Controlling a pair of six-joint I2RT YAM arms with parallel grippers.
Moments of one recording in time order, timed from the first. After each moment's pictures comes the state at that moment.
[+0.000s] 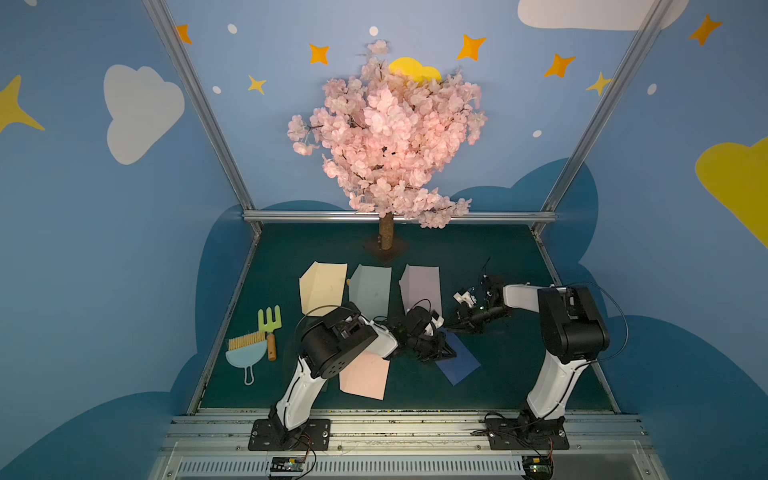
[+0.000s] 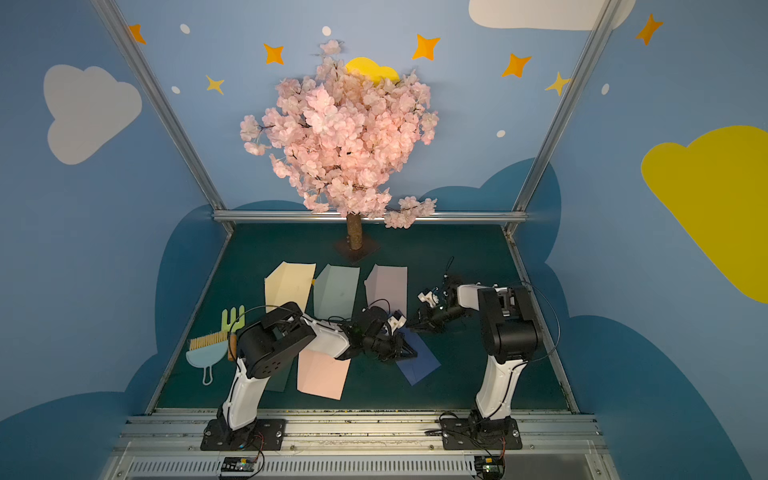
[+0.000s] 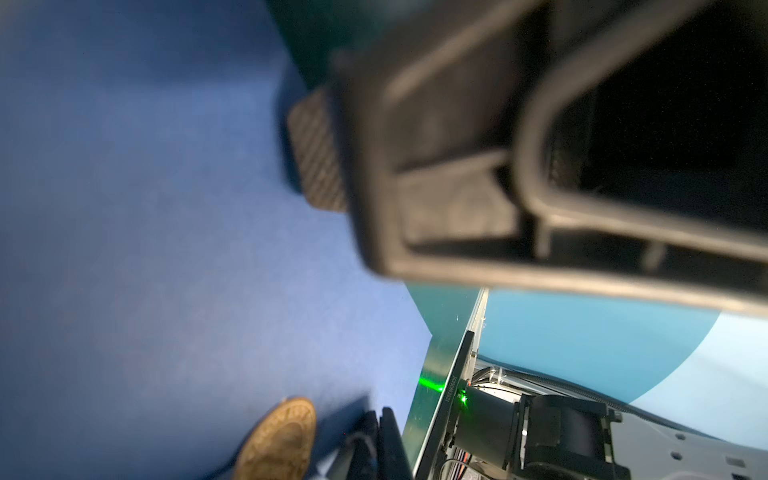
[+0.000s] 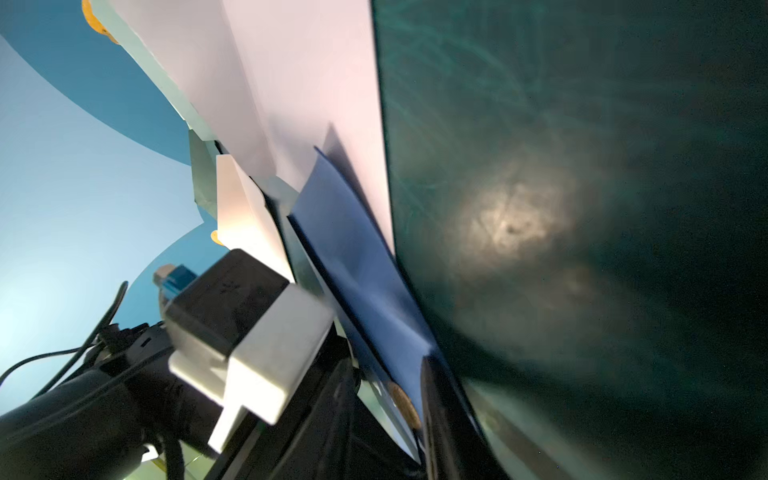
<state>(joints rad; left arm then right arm) -0.93 2.10 0.97 0.50 0.62 -1.12 0.17 1.89 0.99 -0.62 -0.87 0.20</state>
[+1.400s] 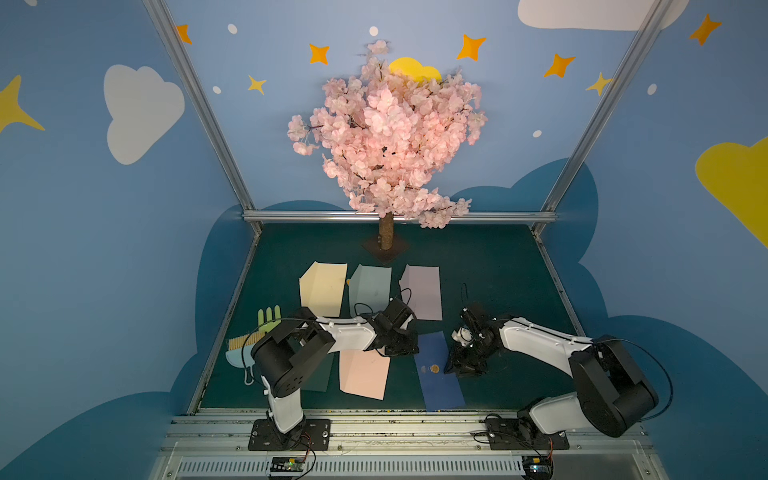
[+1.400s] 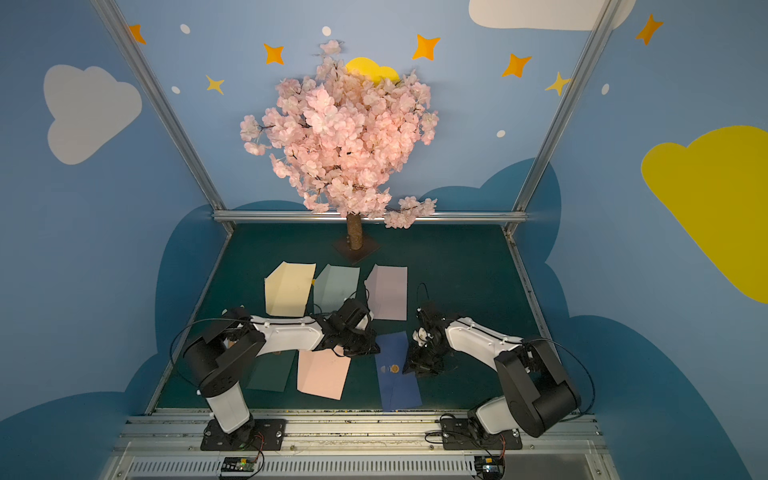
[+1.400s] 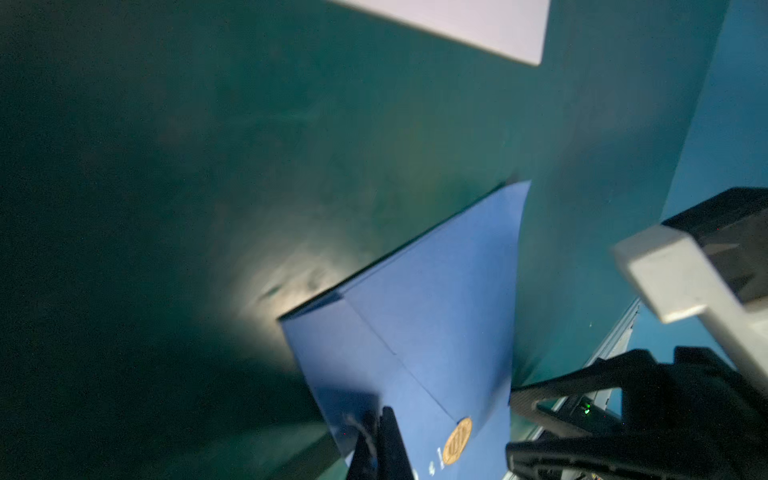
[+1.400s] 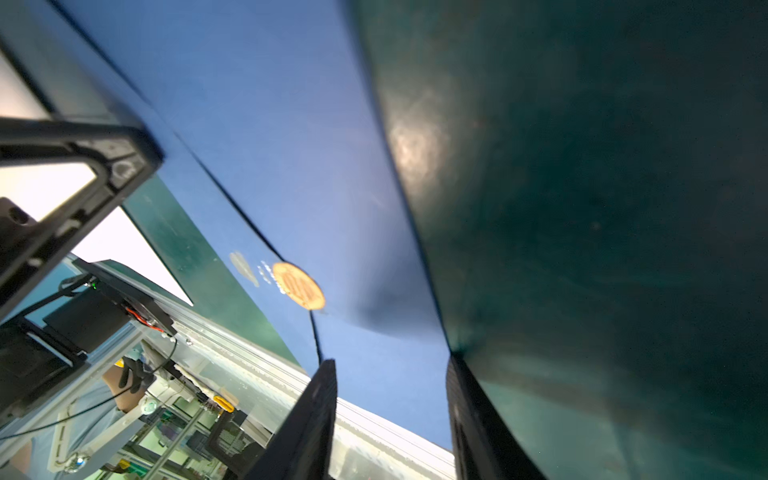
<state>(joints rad) -0.83 1.84 0.93 -0.08 0.40 -0.88 0.56 1.46 0.68 -0.74 -0.50 0.59</state>
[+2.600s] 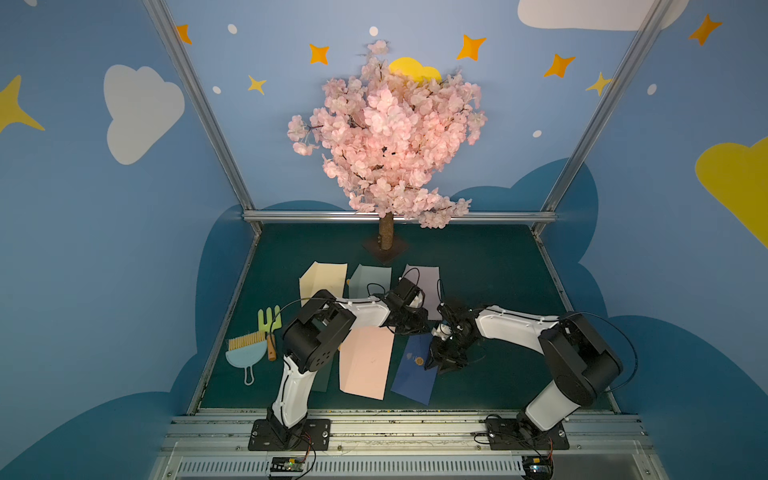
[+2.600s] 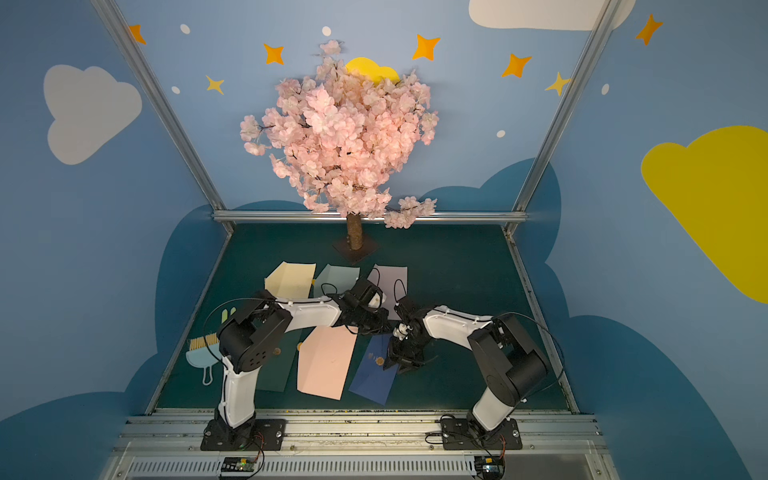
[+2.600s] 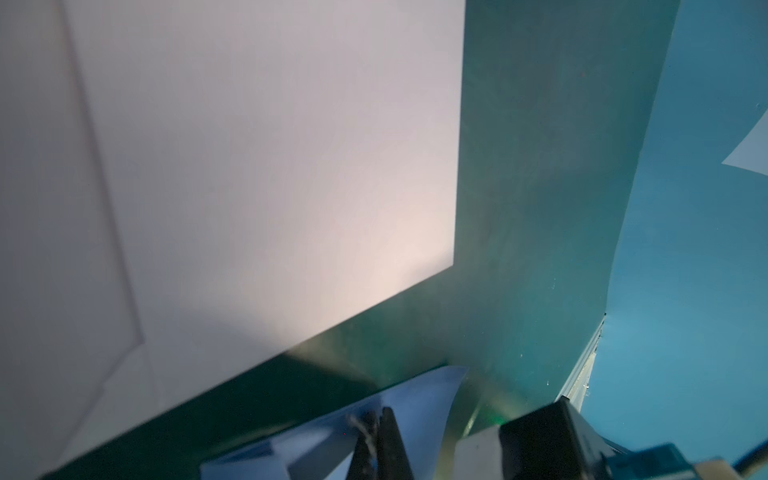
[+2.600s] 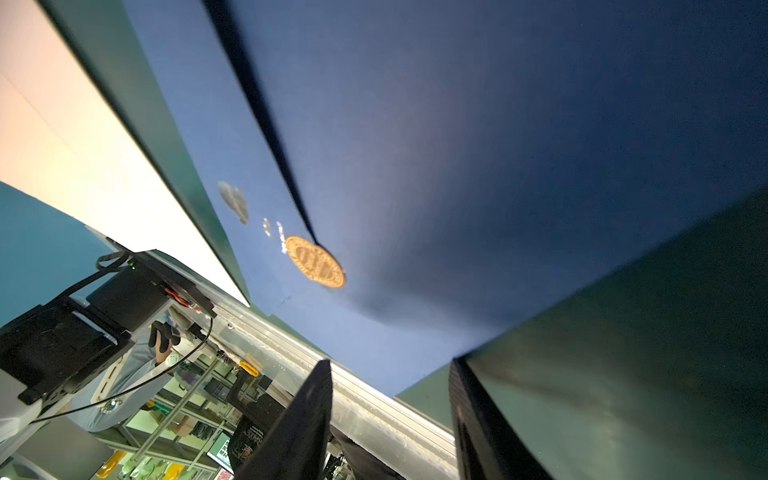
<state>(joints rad) -0.74 2.03 1.19 -0.14 0.48 -0.80 0.68 1.66 0.85 -0.70 -0.59 0.65</state>
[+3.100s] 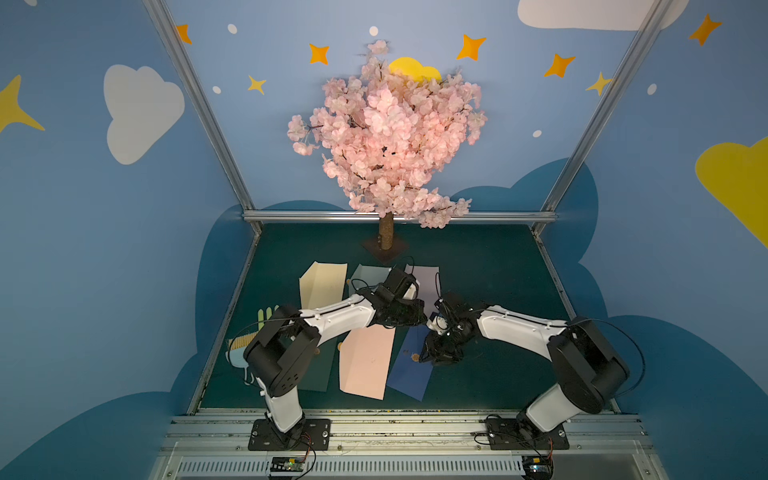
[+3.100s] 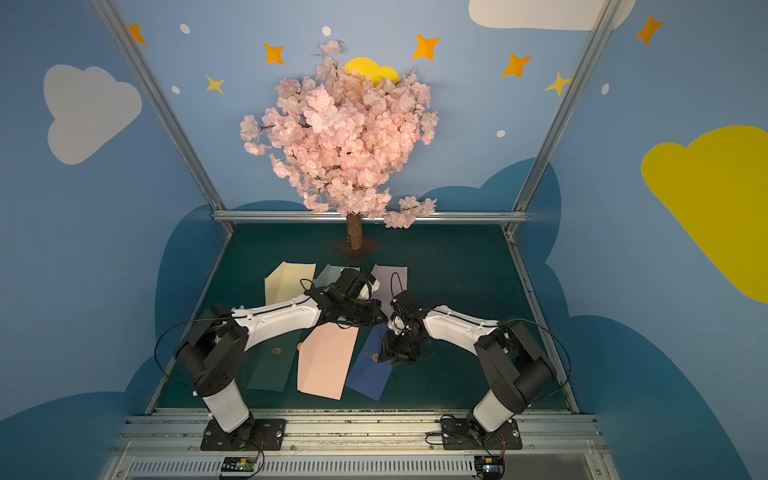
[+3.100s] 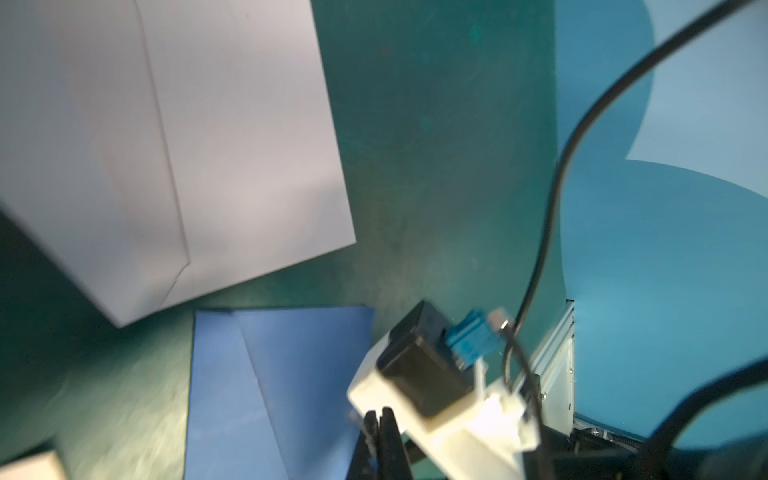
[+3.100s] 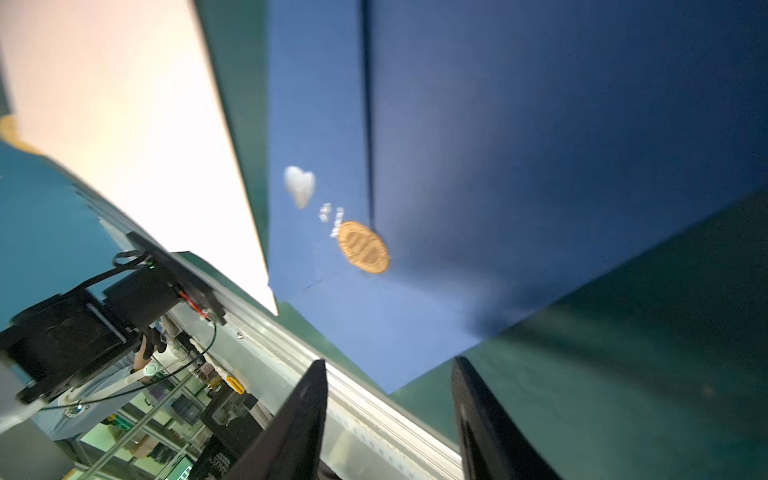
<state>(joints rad) -0.74 1.71 1.11 -0.26 0.40 -0.72 0.70 1.53 0.87 -0.64 -0.55 0.64</state>
